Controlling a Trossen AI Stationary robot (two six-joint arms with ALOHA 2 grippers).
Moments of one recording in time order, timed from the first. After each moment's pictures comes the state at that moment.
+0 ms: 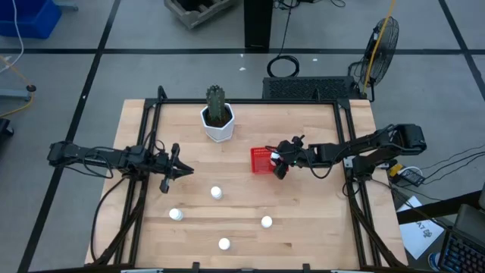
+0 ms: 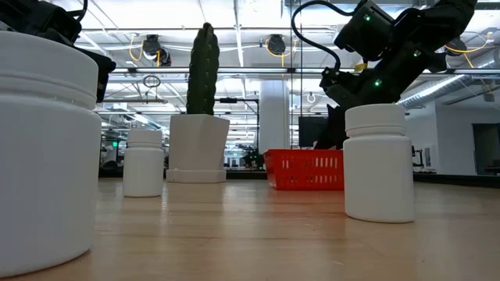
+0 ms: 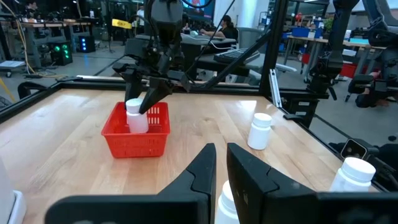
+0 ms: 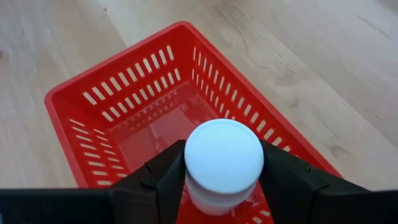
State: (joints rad) left arm -0.09 0.27 0.01 0.21 0.08 -0.09; right arm -0.03 1.41 0.59 0.01 0.34 0.43
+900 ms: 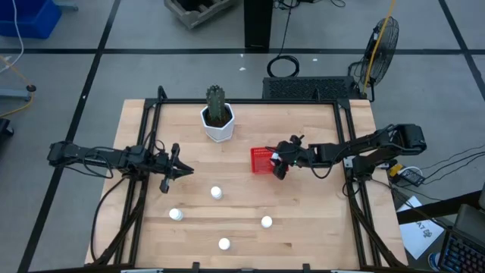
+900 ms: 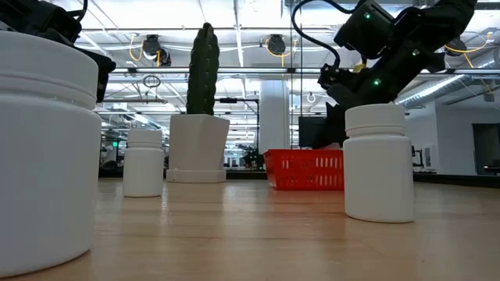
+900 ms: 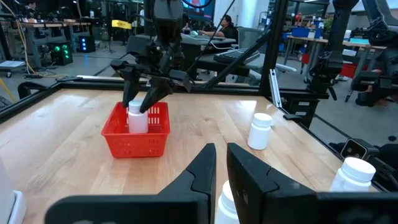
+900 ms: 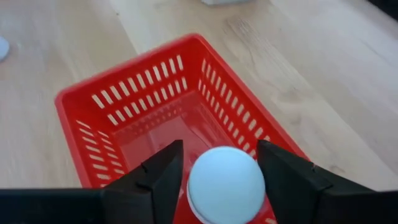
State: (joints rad) left arm -0.09 0.27 0.01 0.21 0.08 -0.09; right arm -0.02 1.42 0.59 0.06 0.34 0.34
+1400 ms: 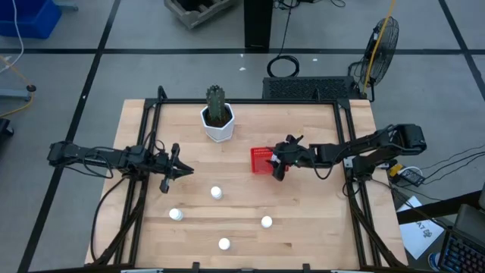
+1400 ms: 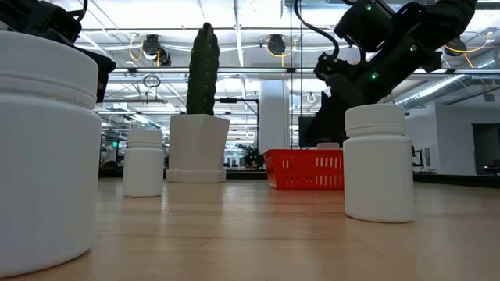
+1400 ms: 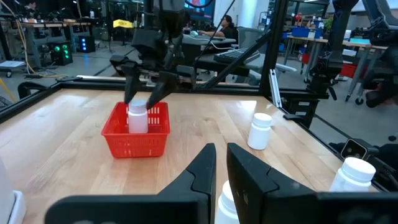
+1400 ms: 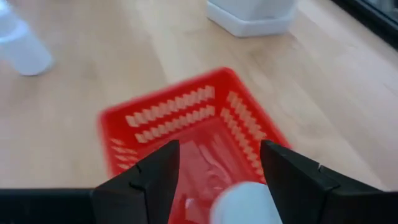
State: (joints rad) left arm -0.09 0.27 0.01 0.21 0.08 -0.09; right arm -0.01 1.41 0.59 0.16 0.29 0.23
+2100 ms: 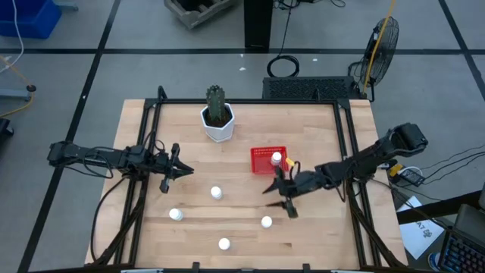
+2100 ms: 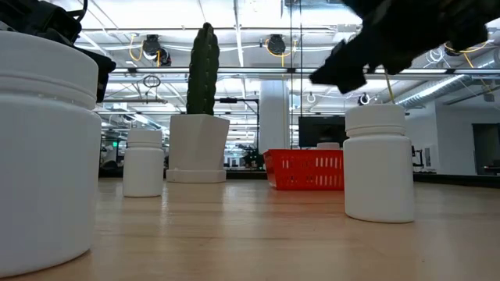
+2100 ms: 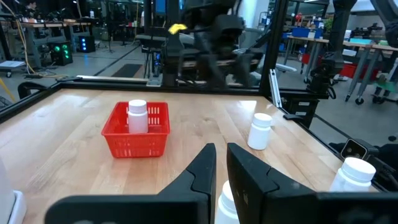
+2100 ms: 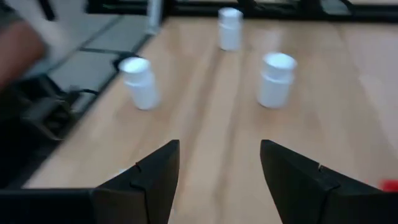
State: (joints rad) left arm -0.09 0.27 0.01 0.21 0.08 -0.09; right arm 0.34 1.41 0.59 0.41 0.05 0.11
